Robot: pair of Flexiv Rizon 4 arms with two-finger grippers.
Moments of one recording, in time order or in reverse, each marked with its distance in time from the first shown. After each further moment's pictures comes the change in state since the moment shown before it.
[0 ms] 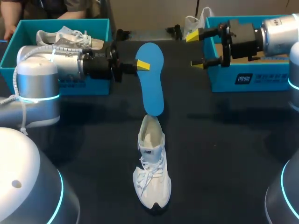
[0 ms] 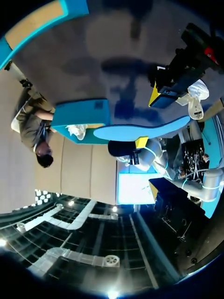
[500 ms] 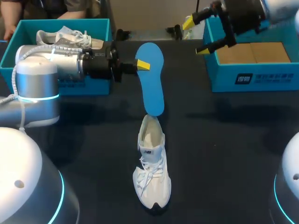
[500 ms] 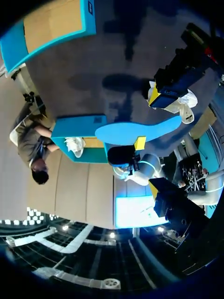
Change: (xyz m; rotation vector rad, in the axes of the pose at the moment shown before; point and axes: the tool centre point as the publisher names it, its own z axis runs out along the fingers) left arm 0.002 0.001 0.001 0.008 -0.014 -0.001; right arm 0.043 0.006 -0.008 0.043 -0.286 0.015
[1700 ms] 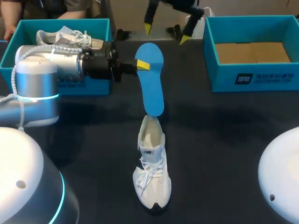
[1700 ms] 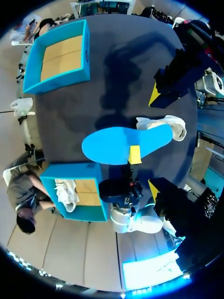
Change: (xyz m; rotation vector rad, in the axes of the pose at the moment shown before) left arm 0.000 0.000 -0.001 0.001 0.000 0.000; right arm 0.055 -0.024 0.057 0.015 -0.735 0.083
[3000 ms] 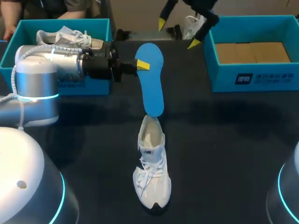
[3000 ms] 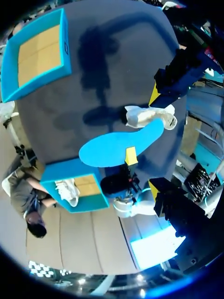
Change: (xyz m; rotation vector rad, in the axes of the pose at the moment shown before) left arm 0.000 0.000 0.000 0.000 -0.001 0.000; right arm -0.033 0.006 -0.010 0.130 0.255 0.123
